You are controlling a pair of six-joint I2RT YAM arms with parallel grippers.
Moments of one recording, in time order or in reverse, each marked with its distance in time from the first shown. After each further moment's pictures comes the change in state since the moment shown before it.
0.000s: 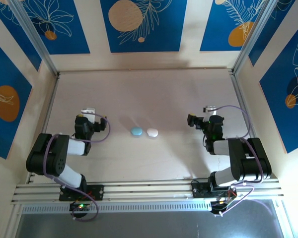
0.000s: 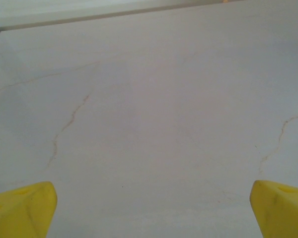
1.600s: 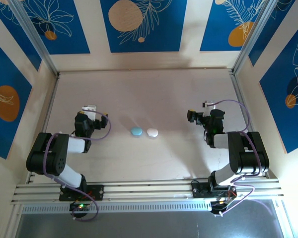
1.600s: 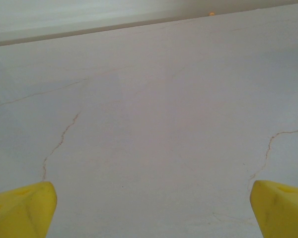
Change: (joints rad) left arm 0.002 0.002 0.046 -0.019 0.036 0.012; right arm -0.047 0.064 0.100 -0.051 -0.069 -0.032
